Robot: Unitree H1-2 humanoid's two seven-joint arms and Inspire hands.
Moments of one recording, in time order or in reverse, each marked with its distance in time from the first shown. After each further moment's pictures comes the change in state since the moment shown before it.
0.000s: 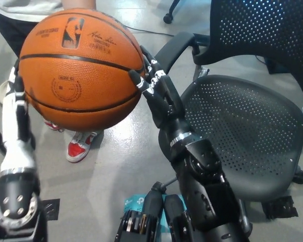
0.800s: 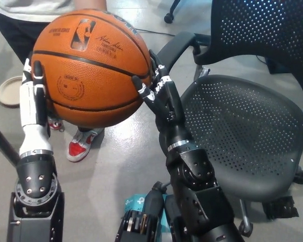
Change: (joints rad) left_arm -0.069 -0.001 -0.080 0.092 0.037 0.042 0.101; right_arm 0.000 -0.009 0.038 0.087 -0.049 -0.186 -0.100
